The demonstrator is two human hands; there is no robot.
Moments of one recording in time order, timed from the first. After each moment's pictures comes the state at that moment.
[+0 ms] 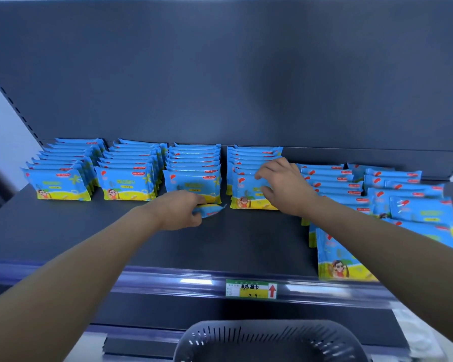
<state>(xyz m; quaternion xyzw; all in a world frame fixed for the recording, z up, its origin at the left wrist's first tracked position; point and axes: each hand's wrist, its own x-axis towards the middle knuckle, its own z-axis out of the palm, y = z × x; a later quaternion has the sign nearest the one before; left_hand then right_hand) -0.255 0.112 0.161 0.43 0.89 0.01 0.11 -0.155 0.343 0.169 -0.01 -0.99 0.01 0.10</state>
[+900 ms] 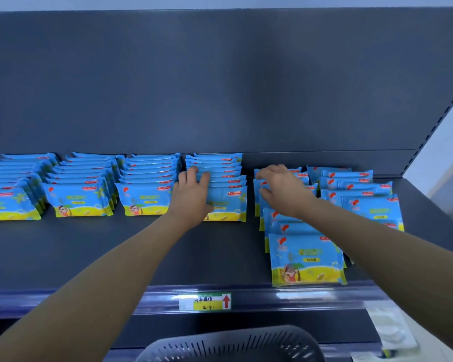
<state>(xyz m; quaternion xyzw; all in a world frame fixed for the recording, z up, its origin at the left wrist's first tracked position) -0.228 0.237 0.141 0.36 0.93 0.07 -0.08 -0.111 0.414 0.181 -0.10 -0.99 0.09 0.08</state>
